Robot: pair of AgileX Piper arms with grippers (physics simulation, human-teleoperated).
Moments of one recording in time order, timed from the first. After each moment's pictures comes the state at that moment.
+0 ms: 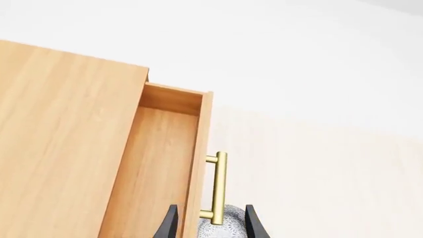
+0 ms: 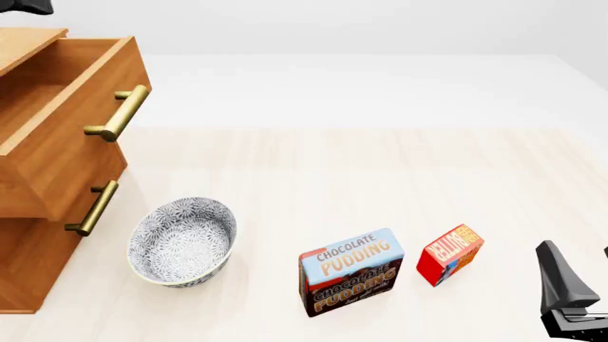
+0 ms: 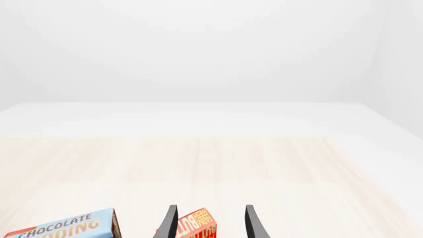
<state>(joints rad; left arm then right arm) -0.01 1.19 -1.61 1.05 -0.20 0.00 0.00 0.00 0.00 0.00</state>
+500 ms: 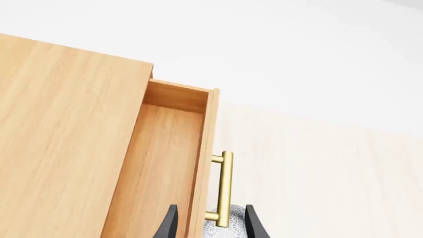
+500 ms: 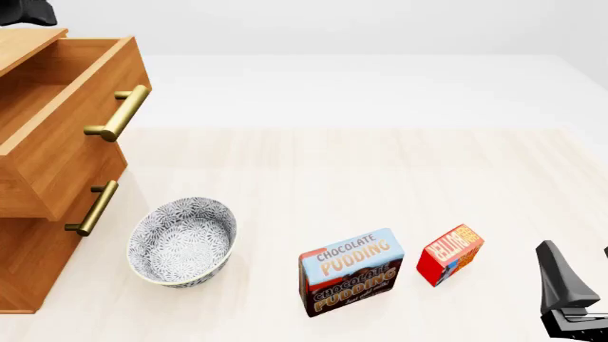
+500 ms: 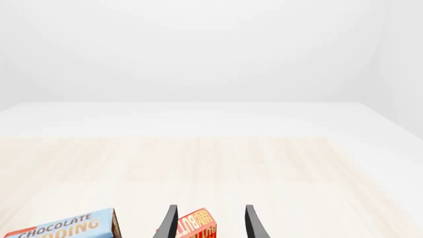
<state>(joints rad) 0.01 1.20 -1.57 1.02 -0.19 0.00 0.00 0.00 0.00 0.00</state>
